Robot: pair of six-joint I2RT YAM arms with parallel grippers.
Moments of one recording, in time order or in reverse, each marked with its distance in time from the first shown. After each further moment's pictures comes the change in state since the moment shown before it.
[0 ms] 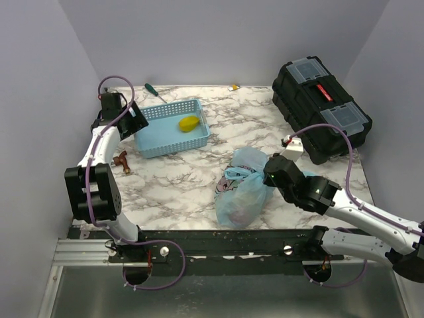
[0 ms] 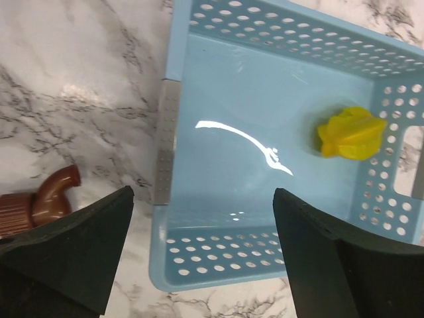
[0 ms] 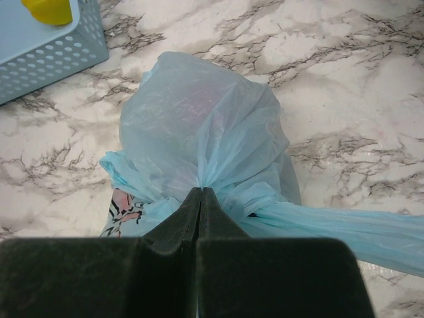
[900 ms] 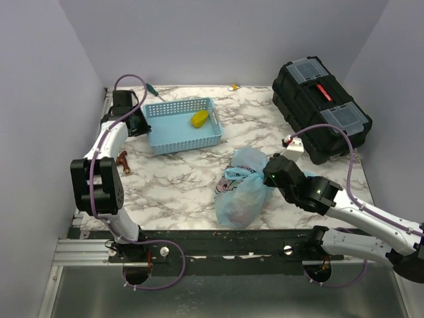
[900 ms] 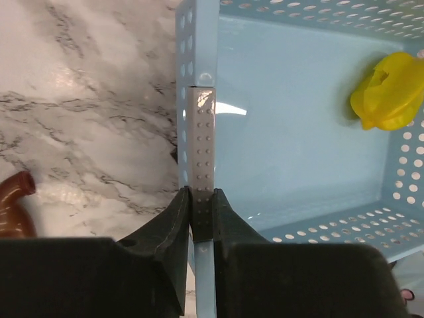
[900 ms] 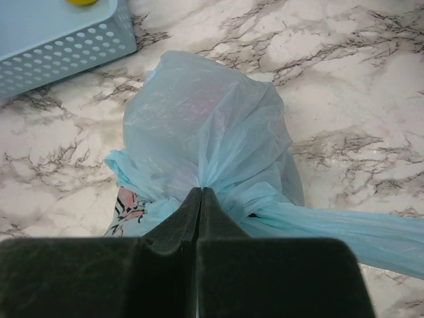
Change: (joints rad) left arm -0.055 0.084 0.070 -0.074 0.001 0.061; right arm 0.000 -0.010 0.000 -0.001 -0.012 0.010
